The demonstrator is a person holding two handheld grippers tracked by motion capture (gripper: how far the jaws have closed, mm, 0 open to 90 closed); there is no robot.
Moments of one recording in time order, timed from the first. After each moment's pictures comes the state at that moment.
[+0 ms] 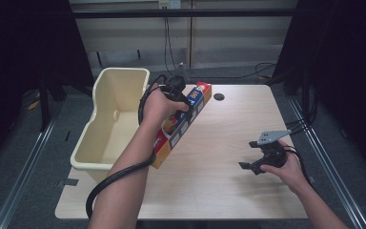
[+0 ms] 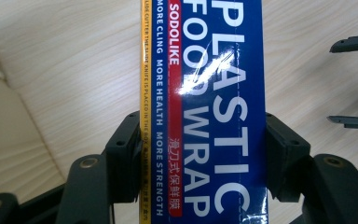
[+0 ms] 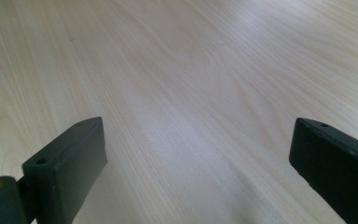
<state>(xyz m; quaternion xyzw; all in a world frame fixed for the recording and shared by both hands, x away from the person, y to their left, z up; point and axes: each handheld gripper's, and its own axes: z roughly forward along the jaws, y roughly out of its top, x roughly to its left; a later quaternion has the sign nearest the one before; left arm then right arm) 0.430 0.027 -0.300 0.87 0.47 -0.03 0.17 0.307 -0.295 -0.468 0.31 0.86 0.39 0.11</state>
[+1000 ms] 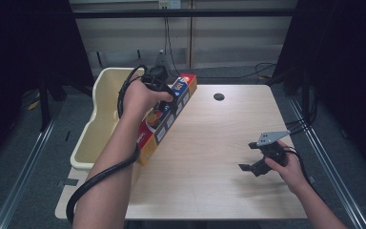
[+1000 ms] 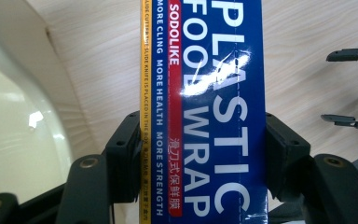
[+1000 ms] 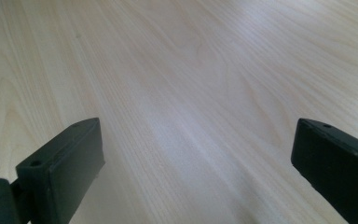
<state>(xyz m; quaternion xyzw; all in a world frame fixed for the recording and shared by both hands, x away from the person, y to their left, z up) 0.424 0.068 -0.263 0.84 0.51 -0.03 0.17 0.305 -0.293 -0.470 0.31 0.86 0.39 0.10</state>
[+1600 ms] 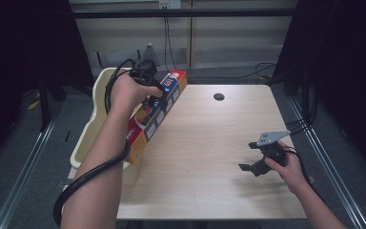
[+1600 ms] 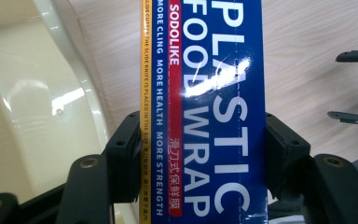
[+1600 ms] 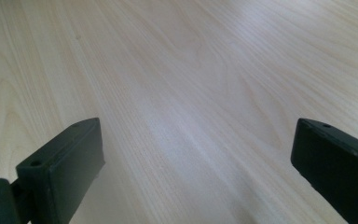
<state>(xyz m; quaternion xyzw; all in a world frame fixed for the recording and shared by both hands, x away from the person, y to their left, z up) 0.422 0.092 -0.244 0.83 0.54 -0.02 0.17 0.305 -0.293 -0.469 0.31 0.86 0.39 0.11</state>
